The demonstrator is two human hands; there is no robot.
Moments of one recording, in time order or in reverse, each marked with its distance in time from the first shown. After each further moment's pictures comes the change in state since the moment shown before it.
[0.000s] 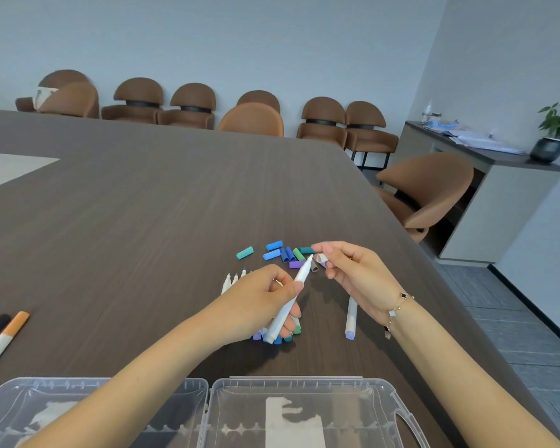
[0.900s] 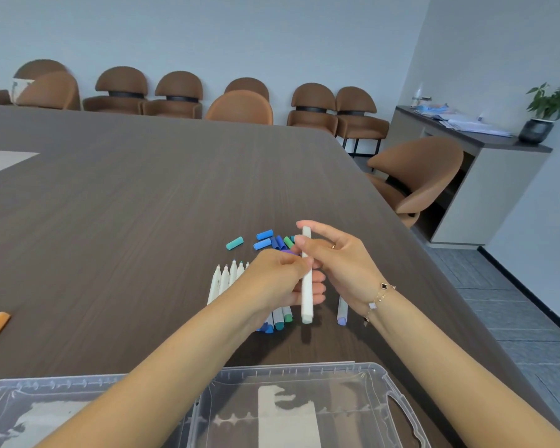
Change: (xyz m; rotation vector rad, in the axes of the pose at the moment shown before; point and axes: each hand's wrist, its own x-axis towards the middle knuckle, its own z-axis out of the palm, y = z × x) left_hand 0.012 0.026 0.029 -0.491 0.046 -0.137; right_hand -0.009 -0.003 0.016 0.080 0.005 -0.074
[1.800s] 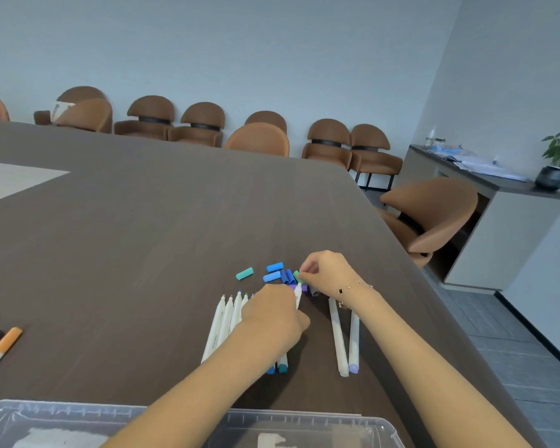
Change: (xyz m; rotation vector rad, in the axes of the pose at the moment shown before) left_hand 0.031 -0.008 -0.005 1.148 0.332 0.005; right_hand 0.086 0.016 0.001 -1.030 -0.074 0.031
